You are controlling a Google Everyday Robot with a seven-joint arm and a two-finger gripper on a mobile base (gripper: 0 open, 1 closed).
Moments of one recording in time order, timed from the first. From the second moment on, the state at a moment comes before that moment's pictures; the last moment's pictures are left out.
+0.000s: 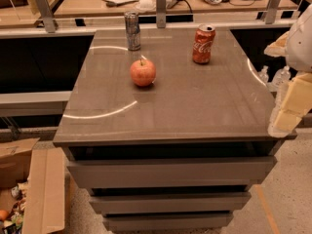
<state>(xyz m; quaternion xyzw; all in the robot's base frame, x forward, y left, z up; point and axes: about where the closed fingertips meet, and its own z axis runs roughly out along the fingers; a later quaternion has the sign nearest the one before) 0.438 -0.217 0.976 -0.60 0.78 -0.03 0.16</state>
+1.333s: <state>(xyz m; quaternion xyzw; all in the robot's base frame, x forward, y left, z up) 0.504 -0.263 0.943 -0.42 0.83 0.05 0.36</state>
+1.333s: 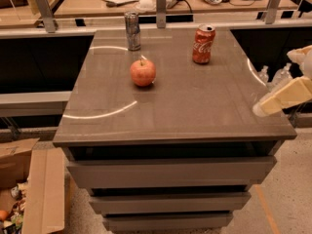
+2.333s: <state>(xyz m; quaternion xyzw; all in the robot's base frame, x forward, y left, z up) 0.598 -0.281 0.932 -0.34 0.78 0.10 0.51</state>
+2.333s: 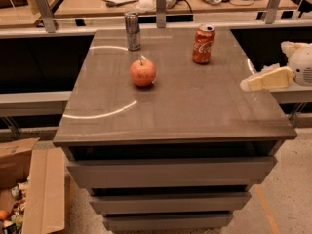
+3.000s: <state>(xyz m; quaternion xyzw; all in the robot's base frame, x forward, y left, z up) 0.660 -0.235 0.898 -0.33 0.77 0.13 0.53</state>
